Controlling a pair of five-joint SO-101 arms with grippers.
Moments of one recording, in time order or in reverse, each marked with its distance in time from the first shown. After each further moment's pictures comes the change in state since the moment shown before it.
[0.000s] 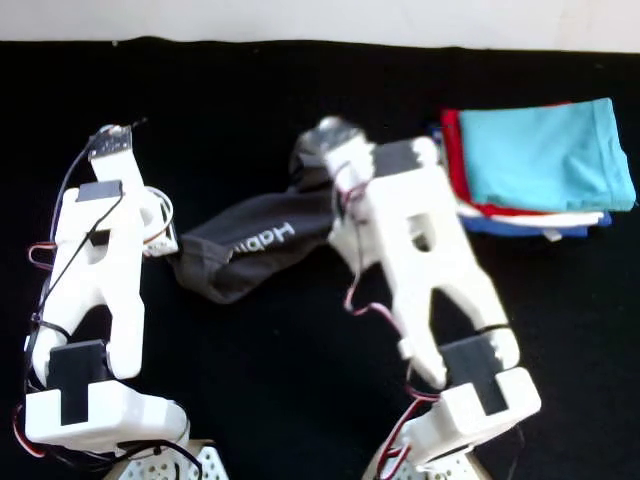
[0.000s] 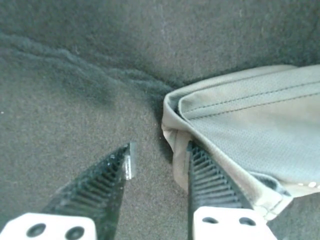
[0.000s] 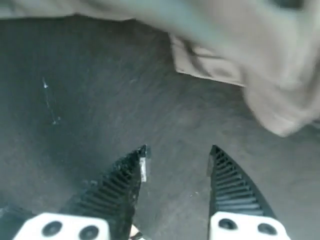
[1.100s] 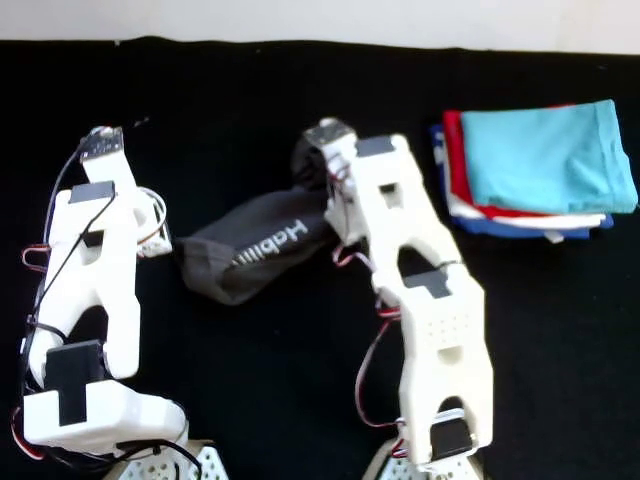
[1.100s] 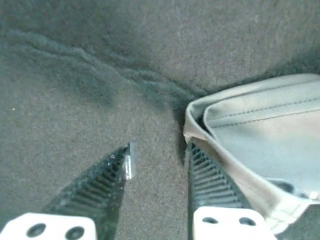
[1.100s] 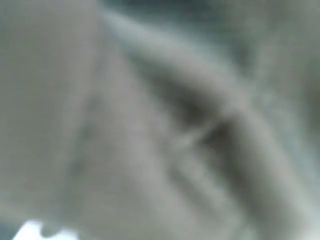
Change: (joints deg) left arm -1.6 0.0 0.0 0.0 0.0; right arm 1.9 36.4 -28.0 -8.0 0.0
